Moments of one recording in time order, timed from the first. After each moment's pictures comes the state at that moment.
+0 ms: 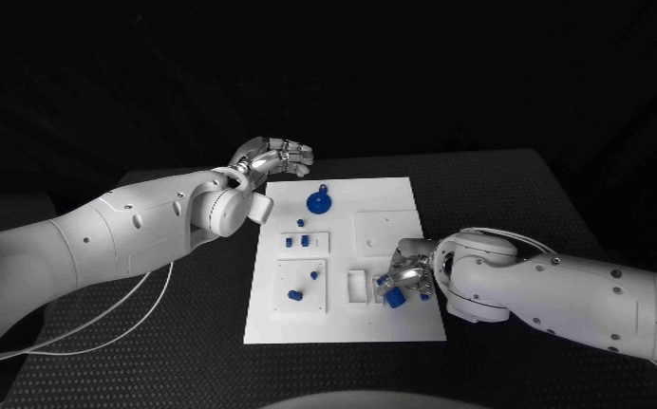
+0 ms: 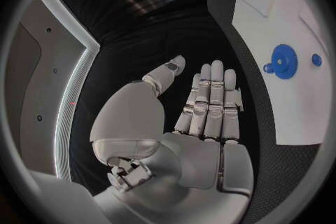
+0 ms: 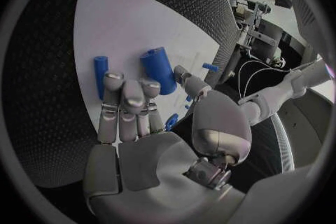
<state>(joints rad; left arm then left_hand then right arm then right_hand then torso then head) 1.18 -0.67 -0.09 1.18 -0.14 -0.22 0.32 1.10 -0.11 0.56 -0.24 0.11 0.85 0.18 0.22 0.58 1.18 0.12 0.07 0.22 0.97 0.09 0.55 0.45 0.04 0.71 -0.01 0.53 1.22 1.14 -0.73 -0.21 1.59 -1.19 -0.05 -0.56 0.75 -0.15 0.80 -0.21 0.06 0.99 0.08 0.32 0.61 1.24 -0.03 0.98 1.12 1.35 -0.13 1.13 1.18 0.24 1.18 -0.03 0.88 1.31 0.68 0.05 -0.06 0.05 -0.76</state>
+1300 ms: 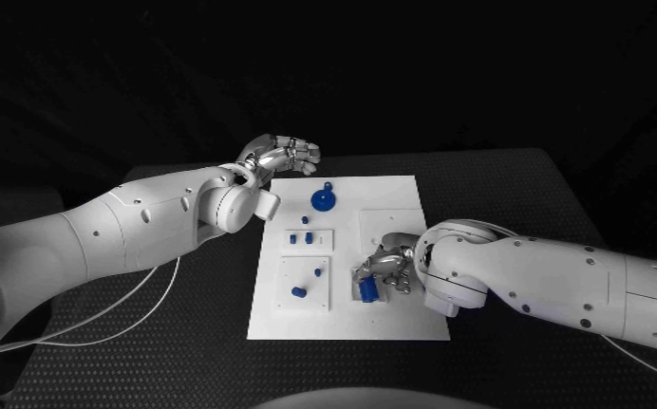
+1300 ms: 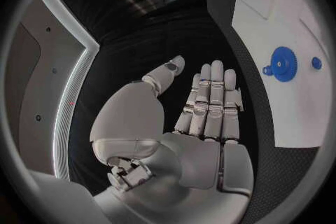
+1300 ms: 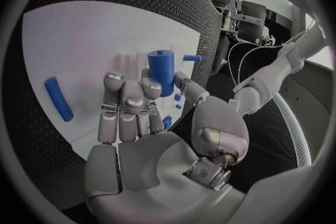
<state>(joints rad) 1.18 -0.67 -0.09 1.18 -0.14 -0.22 0.31 1.09 -0.11 0.56 -0.24 0.11 0.85 0.18 0.22 0.58 1.18 0.13 0.07 0.22 0.97 0.09 0.55 0.46 0.04 0.71 -0.01 0.53 1.23 1.19 -0.63 -0.24 1.54 -0.93 -0.07 -0.58 0.62 -0.08 0.79 -0.19 0.05 1.03 0.07 0.31 0.59 1.28 -0.04 0.98 1.13 1.34 -0.14 1.15 1.15 0.25 1.18 -0.02 0.89 1.31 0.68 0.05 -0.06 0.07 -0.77</state>
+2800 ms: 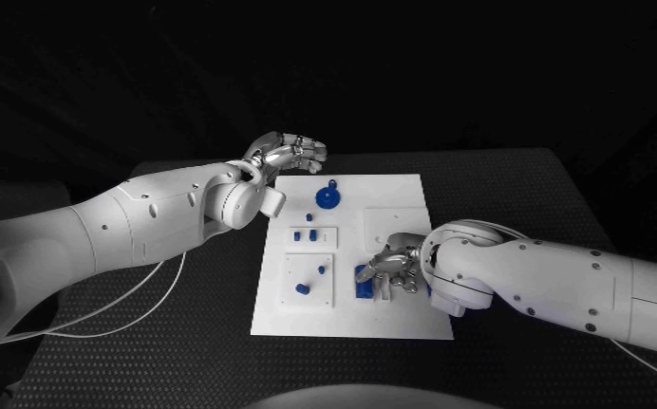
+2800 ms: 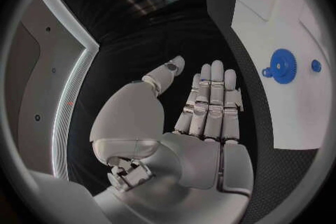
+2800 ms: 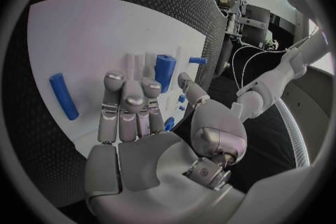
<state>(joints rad) 1.18 -0.67 -0.09 1.18 -0.14 -0.22 0.31 1.09 -0.11 0.56 -0.23 0.11 0.85 0.18 0.22 0.58 1.18 0.13 0.07 0.22 0.96 0.09 0.54 0.47 0.04 0.71 -0.01 0.53 1.23 1.19 -0.62 -0.24 1.53 -0.97 -0.06 -0.58 0.55 -0.11 0.64 -0.28 0.05 1.06 0.06 0.29 0.59 1.26 -0.04 0.96 1.14 1.33 -0.14 1.15 1.13 0.25 1.16 -0.03 0.89 1.31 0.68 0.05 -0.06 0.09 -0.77</state>
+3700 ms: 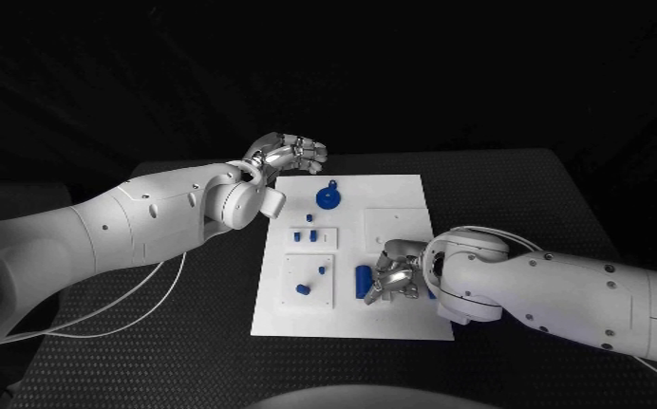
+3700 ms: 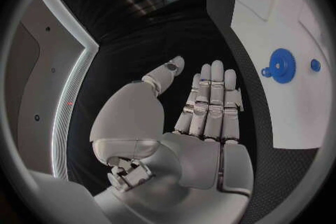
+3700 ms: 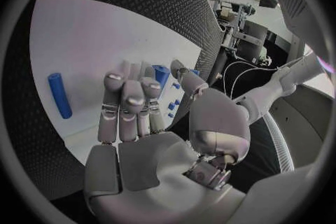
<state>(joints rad) 1.18 -0.67 -0.09 1.18 -0.14 -0.21 0.30 1.09 -0.11 0.55 -0.23 0.11 0.85 0.18 0.22 0.58 1.18 0.13 0.07 0.22 0.96 0.09 0.54 0.47 0.04 0.71 -0.01 0.52 1.23 1.17 -0.66 -0.24 1.59 -1.10 -0.03 -0.51 0.82 -0.21 0.66 -0.28 0.05 1.06 0.06 0.30 0.59 1.27 -0.04 0.96 1.15 1.33 -0.14 1.16 1.12 0.25 1.17 -0.03 0.89 1.31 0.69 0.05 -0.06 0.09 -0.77</state>
